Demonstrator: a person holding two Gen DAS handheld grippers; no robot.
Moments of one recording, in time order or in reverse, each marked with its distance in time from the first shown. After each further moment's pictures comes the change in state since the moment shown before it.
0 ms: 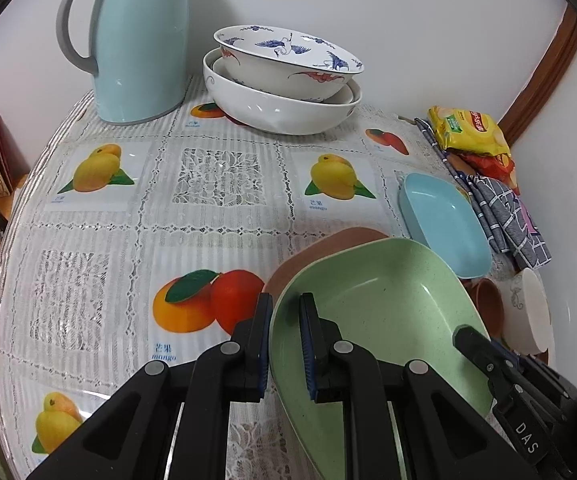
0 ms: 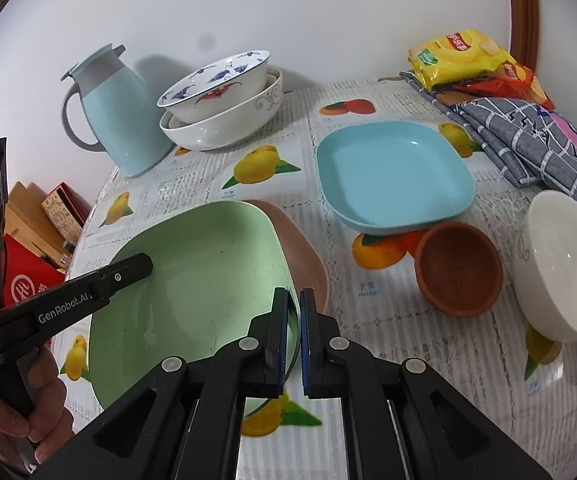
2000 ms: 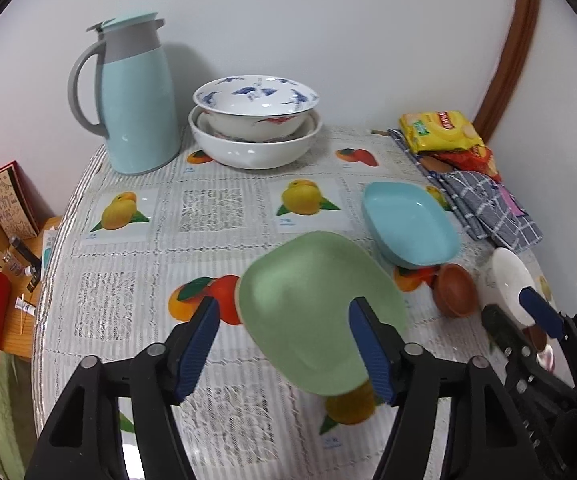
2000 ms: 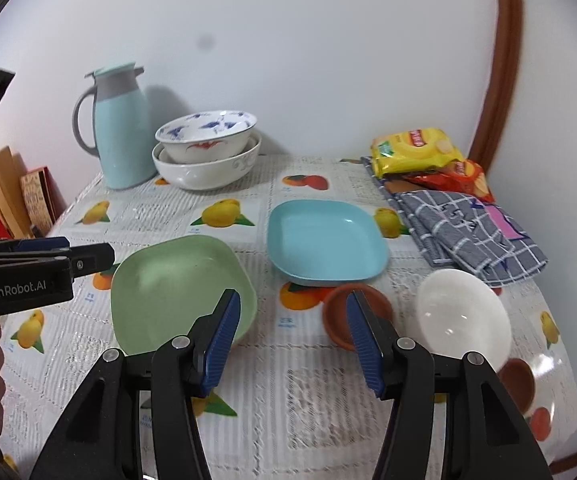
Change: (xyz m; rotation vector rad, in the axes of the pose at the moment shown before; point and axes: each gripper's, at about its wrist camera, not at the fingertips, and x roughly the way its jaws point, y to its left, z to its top) left arm -0.066 -0.047 -0.022 0.123 -0.099 0.069; right arm -0.078 -0.007 -0.016 -0.183 -0.236 -0.207
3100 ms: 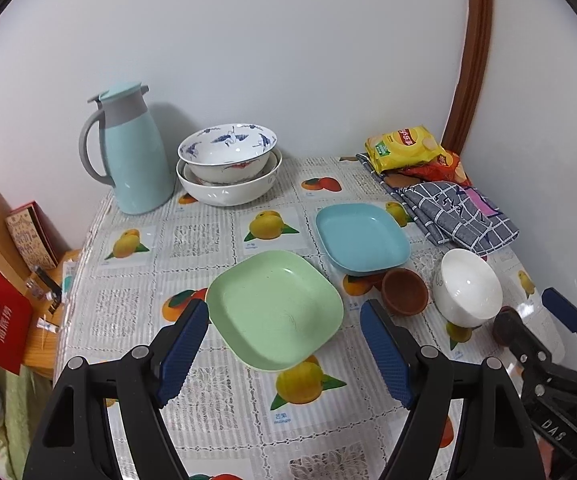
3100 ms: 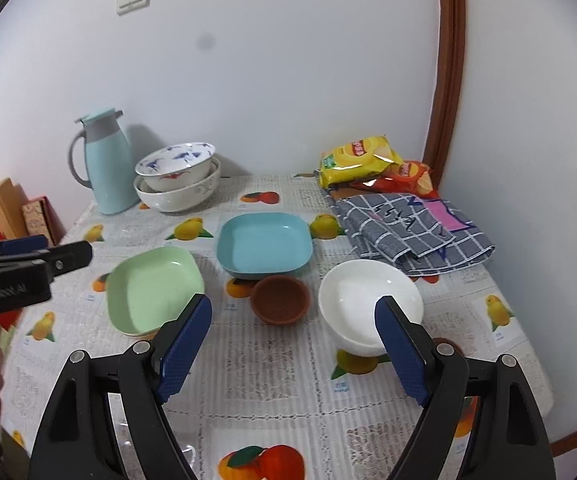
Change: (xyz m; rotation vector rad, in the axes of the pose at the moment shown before) left arm -0.070 -0.066 -0.016 0.072 -0.125 0.065; right arm -0.073 -0.076 -0.014 0.070 -0.053 0.008
